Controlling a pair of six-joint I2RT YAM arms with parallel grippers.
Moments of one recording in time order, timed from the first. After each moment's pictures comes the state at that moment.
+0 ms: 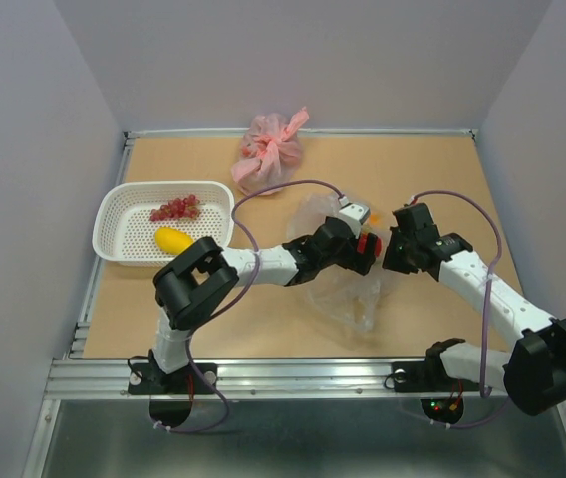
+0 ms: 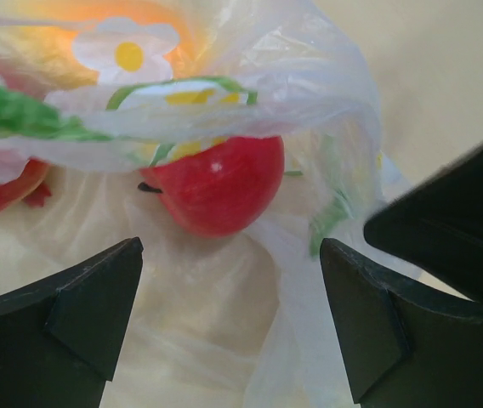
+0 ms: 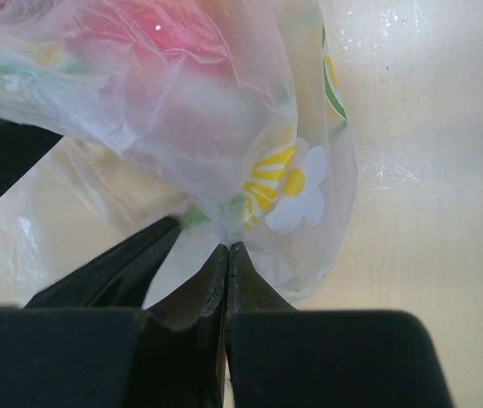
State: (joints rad) left arm -1.01 1.88 1.14 0.28 -0.10 -0.40; right arm 0.36 1.16 0.80 -0.64 0.13 0.60
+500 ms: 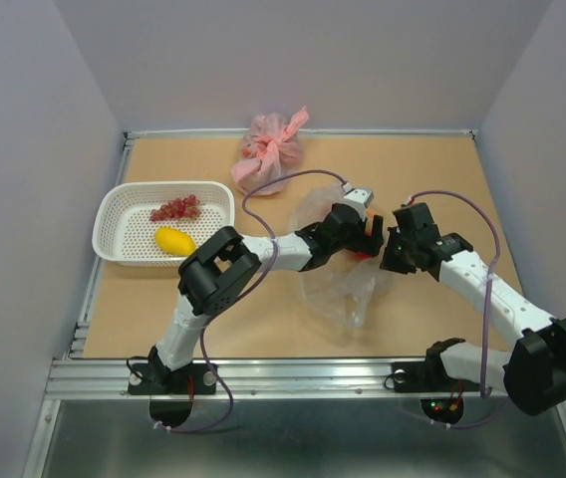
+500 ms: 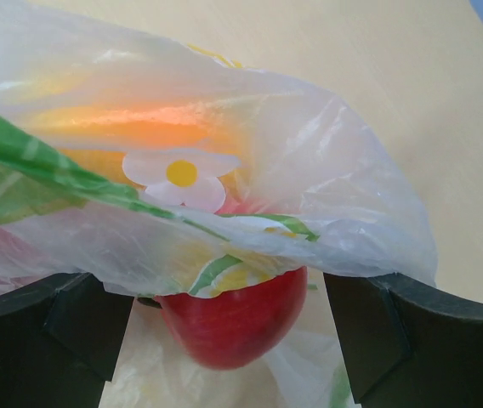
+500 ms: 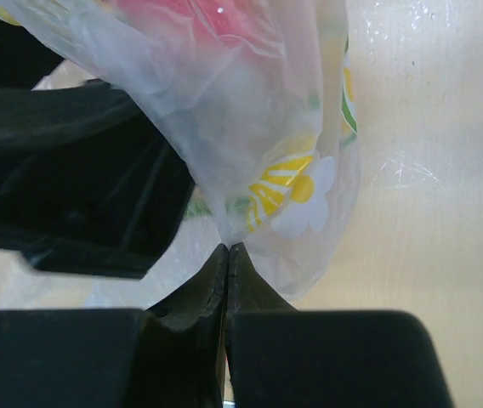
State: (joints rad) left arm -0.96 2.08 1.35 0.31 -0.09 -0.46; right arm 0.36 1.16 0.81 -0.64 0.08 0.58
